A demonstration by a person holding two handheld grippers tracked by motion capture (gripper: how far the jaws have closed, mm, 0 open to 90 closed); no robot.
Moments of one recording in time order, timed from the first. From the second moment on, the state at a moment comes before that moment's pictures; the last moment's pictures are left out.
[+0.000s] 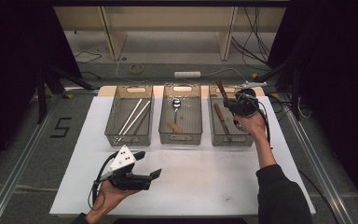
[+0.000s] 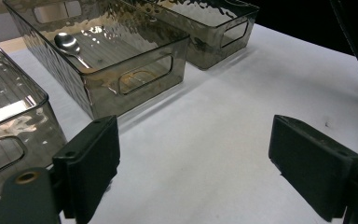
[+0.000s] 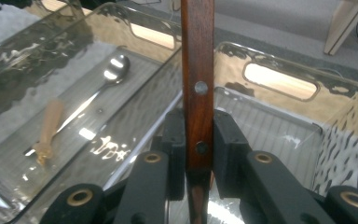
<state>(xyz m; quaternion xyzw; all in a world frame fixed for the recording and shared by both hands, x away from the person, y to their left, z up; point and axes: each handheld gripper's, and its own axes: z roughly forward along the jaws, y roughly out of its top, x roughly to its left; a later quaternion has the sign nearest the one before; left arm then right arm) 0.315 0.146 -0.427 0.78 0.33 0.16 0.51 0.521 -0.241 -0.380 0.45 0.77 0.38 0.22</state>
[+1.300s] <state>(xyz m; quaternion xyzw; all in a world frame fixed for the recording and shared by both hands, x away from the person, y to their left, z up) 0.314 0.144 -0.428 0.78 0.33 0.16 0.51 0.542 -0.236 -0.406 0.50 0.77 0.34 0.21</state>
